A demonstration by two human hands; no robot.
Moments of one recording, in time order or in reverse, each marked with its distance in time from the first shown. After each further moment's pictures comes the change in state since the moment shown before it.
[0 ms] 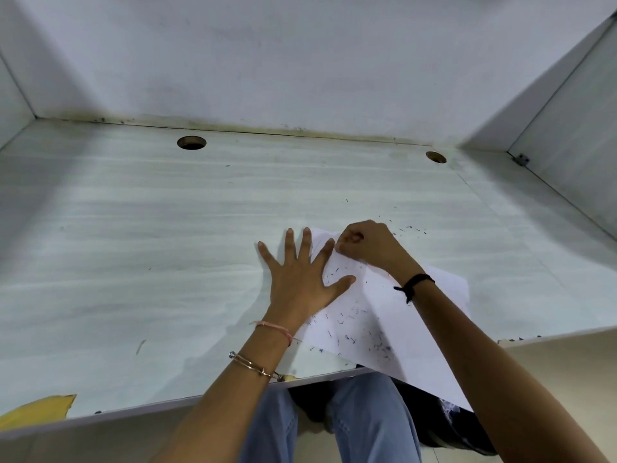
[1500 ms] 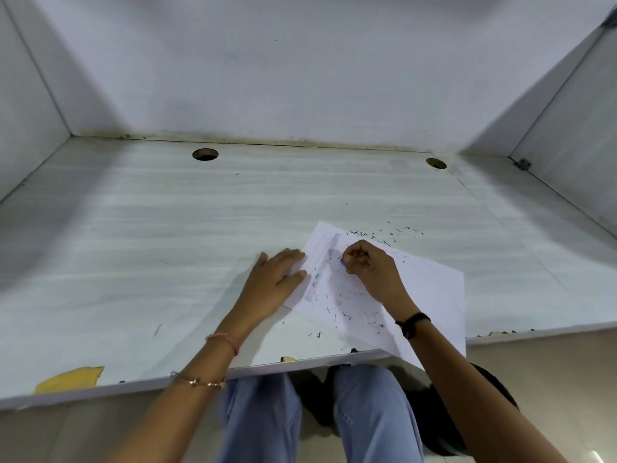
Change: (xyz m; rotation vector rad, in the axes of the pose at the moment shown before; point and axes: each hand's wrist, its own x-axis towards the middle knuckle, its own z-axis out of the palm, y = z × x) left_hand -0.046 -0.043 -0.038 -0.734 -0.058 0.018; right_hand -0.063 0.004 0.027 0.471 0.176 0.027
